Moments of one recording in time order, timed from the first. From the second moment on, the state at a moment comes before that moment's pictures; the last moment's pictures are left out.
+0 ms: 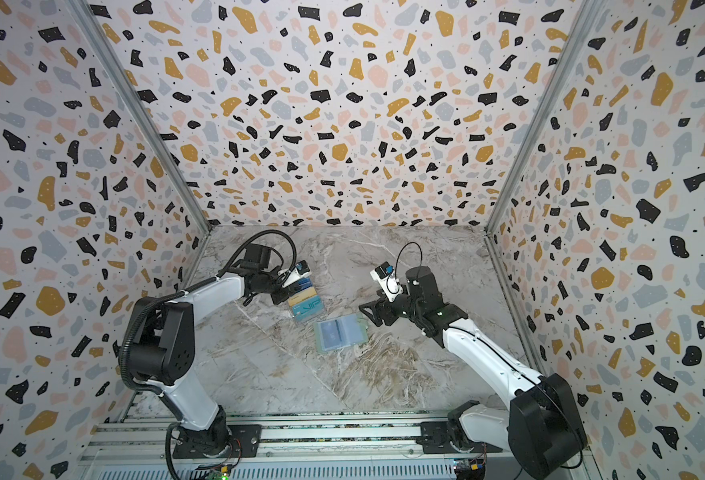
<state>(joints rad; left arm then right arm) -0.20 1.77 1.14 -0.36 0.45 0.89 0.47 1.21 0.80 -0.16 -0.50 -0.05</state>
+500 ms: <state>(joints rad) -0.20 1.79 1.14 -0.34 0.44 0.86 0.47 1.21 0.80 -0.16 -0.50 -0.05</state>
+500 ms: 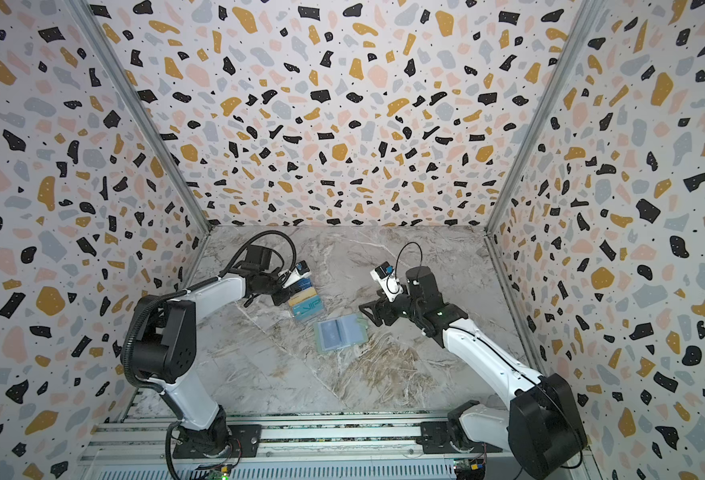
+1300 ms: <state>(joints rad) -0.20 1.77 1.14 -0.31 0.43 0.79 0.47 1.20 0.78 -0.16 -0.51 -0.05</state>
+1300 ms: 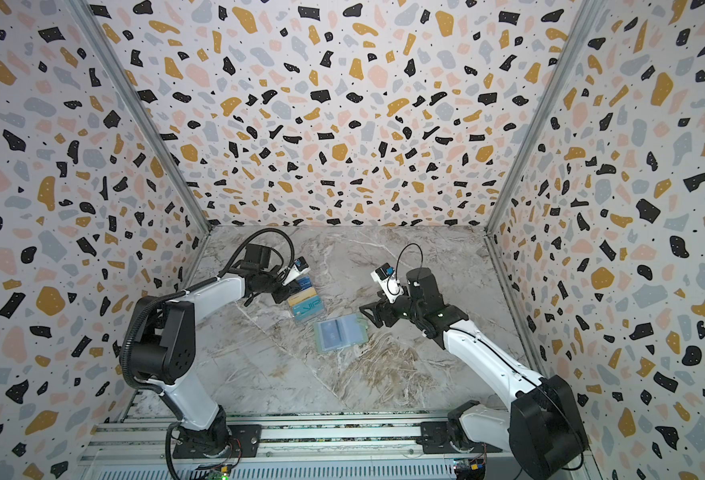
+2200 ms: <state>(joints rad) -0.28 1.43 0.97 -0.14 0.14 0.47 0.48 1.19 0.77 -0.16 -0.50 -0.02</state>
